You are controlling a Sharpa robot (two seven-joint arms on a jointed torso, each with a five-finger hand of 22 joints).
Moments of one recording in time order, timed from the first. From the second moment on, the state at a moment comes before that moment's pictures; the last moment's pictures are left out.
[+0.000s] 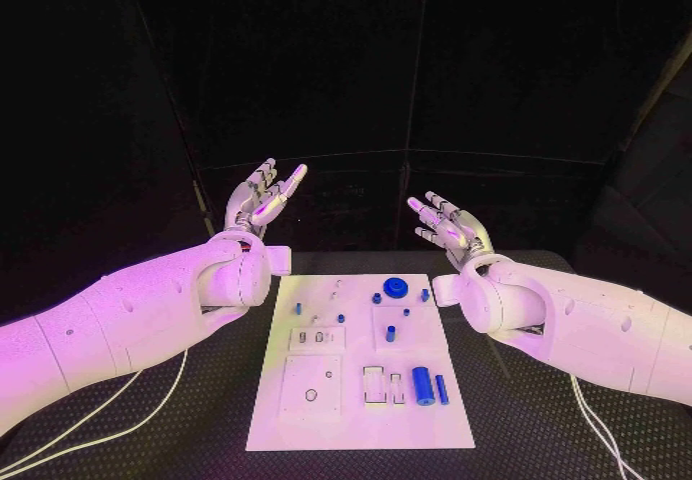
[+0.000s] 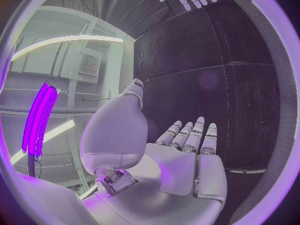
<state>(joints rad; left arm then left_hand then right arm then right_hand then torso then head) 1.12 -0.67 0.09 1.32 -0.04 -0.62 0.50 1.15 -0.16 0.00 0.29 0.16 0.16 0.13 0.02 0.02 0.13 0.16 0.02 0.02 0.26 0.20 0.03 0.04 0.09 0.10 0.28 0.02 0.02 1.08 -0.71 0.04 1.39 -0.11 -0.52 0.40 1.05 0.14 -0.08 -0.01 0.20 0.15 0.13 0.02 0.02 0.21 0.21 0.02 0.03 0.22 0.20 0.02 0.03 0.05 0.28 0.29 0.05 0.04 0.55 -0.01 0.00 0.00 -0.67</state>
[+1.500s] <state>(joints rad) 1.10 -0.86 0.09 1.57 -0.11 -0.43 0.50 1.39 -0.01 0.00 0.22 0.15 0.94 0.21 0.14 0.07 1.03 0.15 0.13 0.07 1.17 0.09 0.22 0.21 0.18 1.02 0.20 0.36 0.16 1.13 -0.69 0.06 1.36 -1.51 -0.27 -0.03 1.28 0.03 0.09 -0.29 0.29 1.04 0.16 0.07 0.07 1.18 0.09 0.07 0.07 1.46 -0.01 0.59 0.40 0.17 1.10 0.09 0.81 0.42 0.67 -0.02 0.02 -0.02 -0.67</state>
